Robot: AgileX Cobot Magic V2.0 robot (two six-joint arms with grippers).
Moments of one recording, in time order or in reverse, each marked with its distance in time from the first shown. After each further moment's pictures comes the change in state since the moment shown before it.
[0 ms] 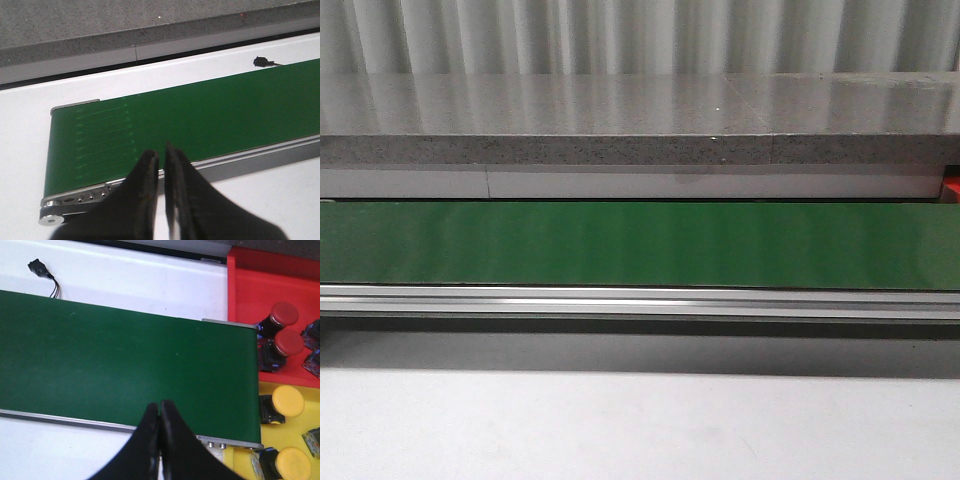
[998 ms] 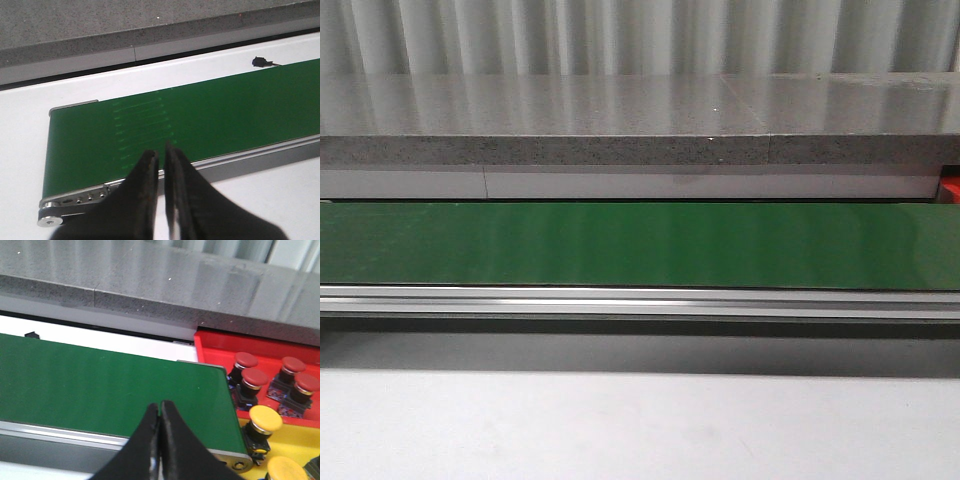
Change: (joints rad) left arm 0.000 0.000 0.000 0.000 0.000 0.000; right arm -0.160 -0.679 0.722 0.087 -0.613 -0.176
